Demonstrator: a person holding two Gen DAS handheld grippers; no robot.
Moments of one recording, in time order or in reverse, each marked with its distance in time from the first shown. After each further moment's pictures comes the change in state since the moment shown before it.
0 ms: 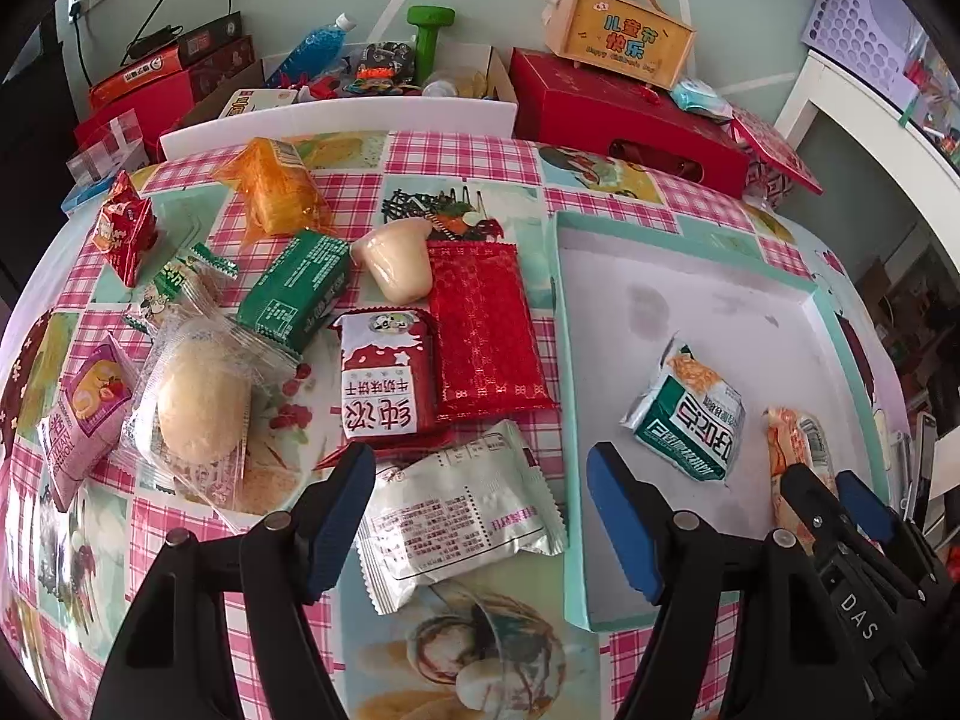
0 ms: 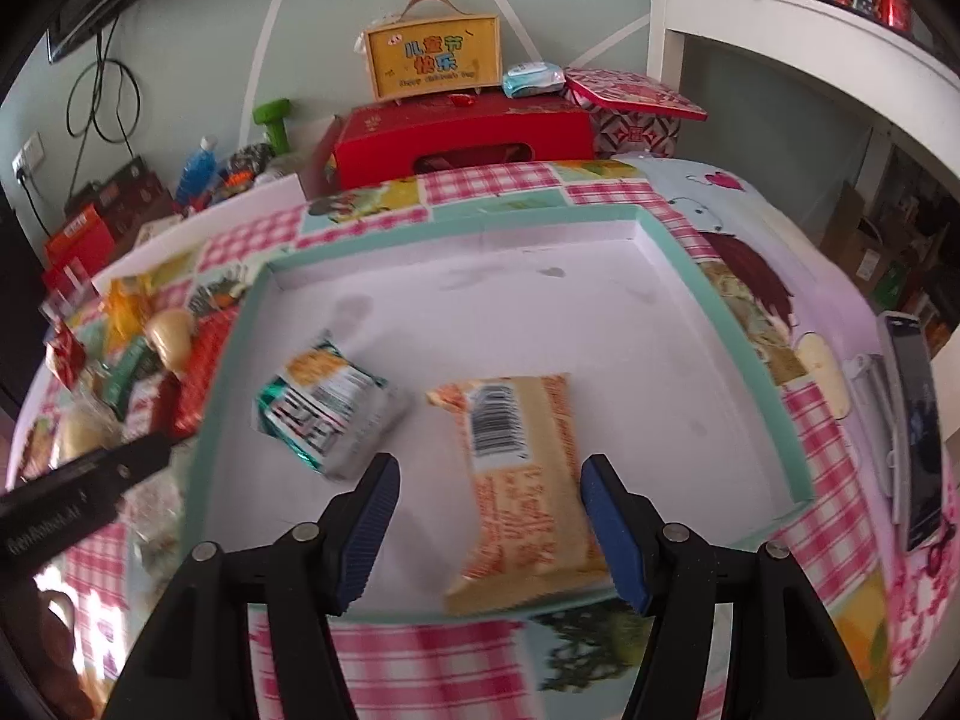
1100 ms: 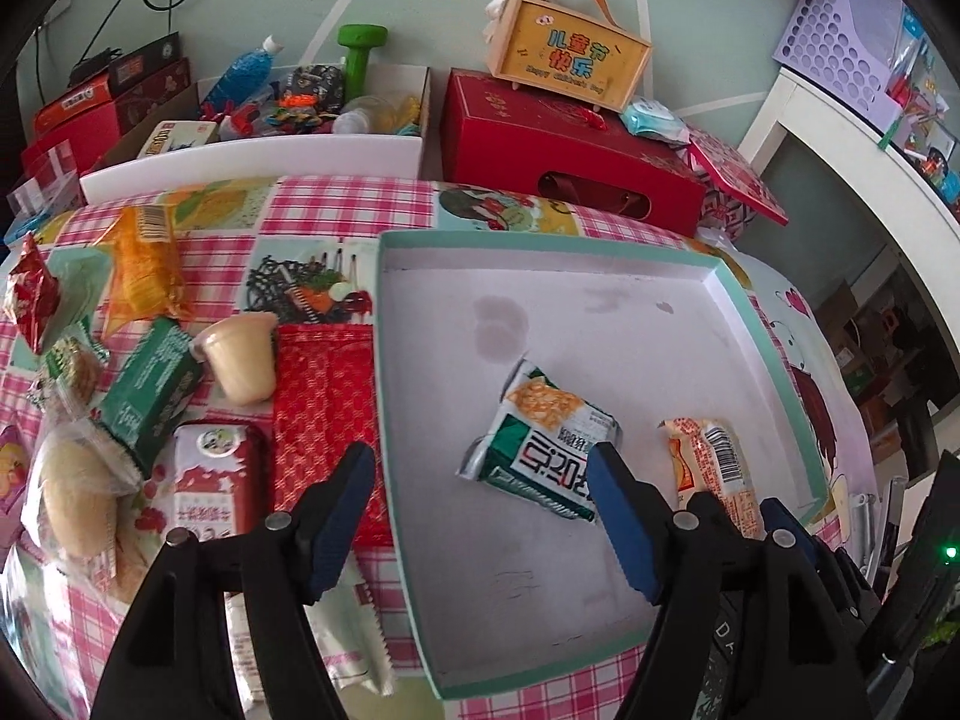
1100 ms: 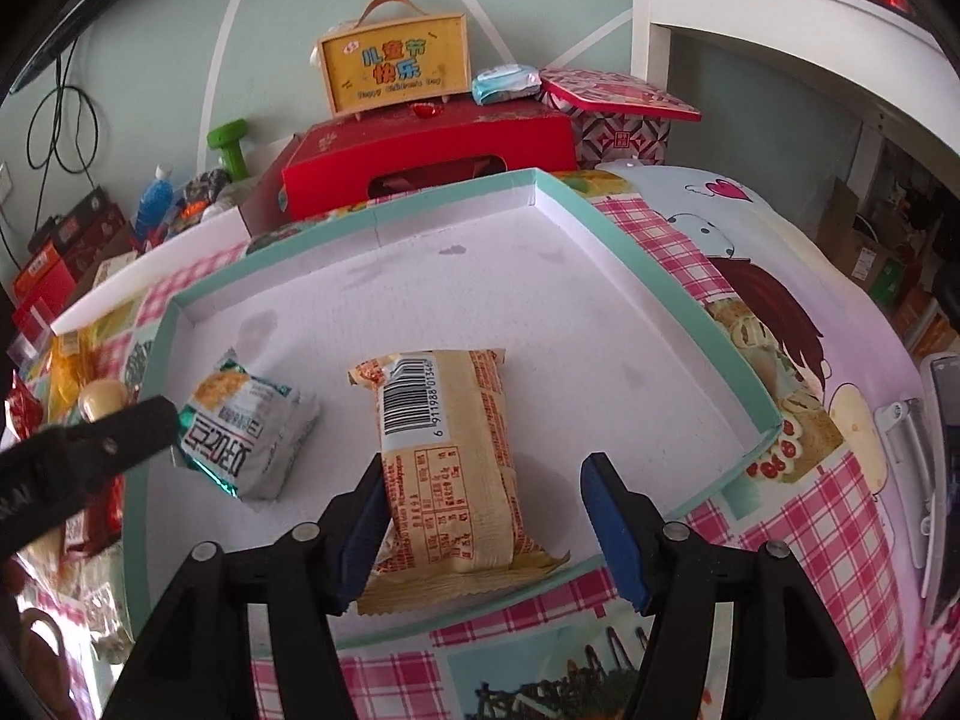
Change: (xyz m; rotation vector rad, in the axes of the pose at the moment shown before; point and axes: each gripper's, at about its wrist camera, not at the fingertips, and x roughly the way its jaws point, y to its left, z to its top) left arm 0.026 -0.059 0.045 0.002 -0.050 -0.100; right arm 0.053 -0.022 0.036 0.020 -0.028 -0.048
